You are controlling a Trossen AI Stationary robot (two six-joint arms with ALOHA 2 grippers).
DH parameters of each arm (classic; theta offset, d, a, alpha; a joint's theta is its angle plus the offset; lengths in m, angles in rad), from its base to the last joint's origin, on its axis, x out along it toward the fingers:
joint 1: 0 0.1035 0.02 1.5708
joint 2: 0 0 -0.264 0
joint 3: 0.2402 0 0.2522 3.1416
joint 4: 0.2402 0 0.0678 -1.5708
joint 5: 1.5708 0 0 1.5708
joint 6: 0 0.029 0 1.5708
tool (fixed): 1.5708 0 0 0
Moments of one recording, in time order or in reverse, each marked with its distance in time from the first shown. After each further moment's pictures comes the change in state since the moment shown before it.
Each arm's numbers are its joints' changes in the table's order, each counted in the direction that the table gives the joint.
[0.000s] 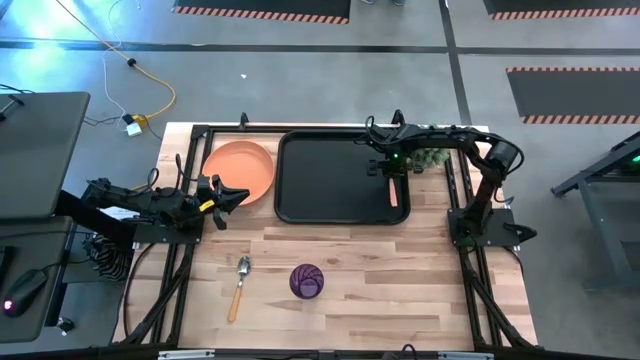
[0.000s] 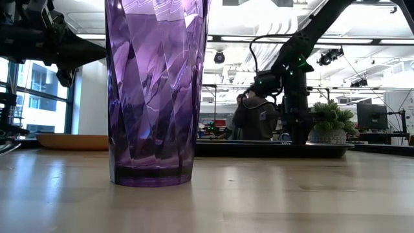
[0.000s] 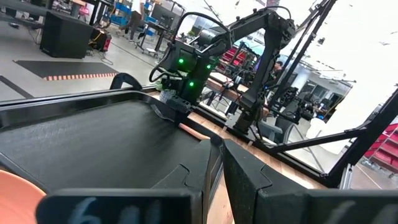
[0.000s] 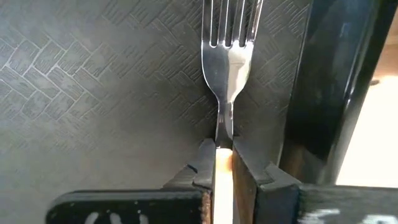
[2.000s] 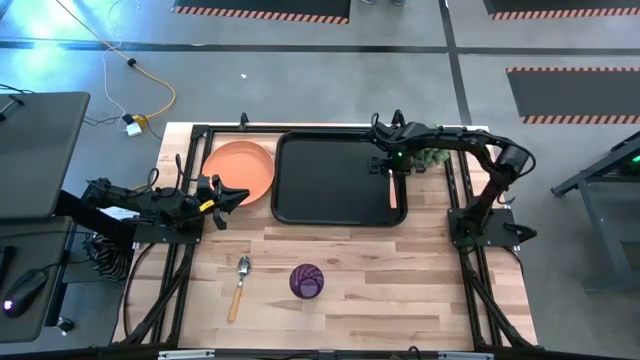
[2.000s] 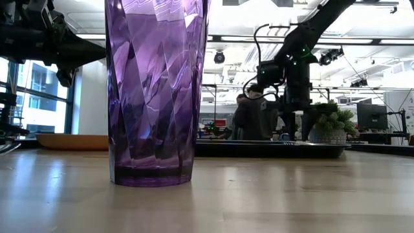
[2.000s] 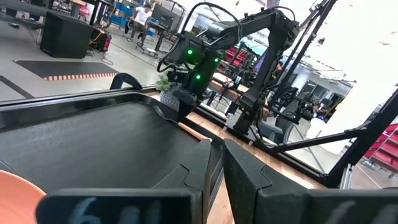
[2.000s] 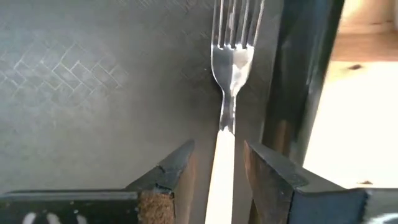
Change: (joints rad) left arm 0.000 0.000 0.000 0.000 0.000 0.000; right arm 0.002 0.097 -0.003 0.039 -0.001 0.013
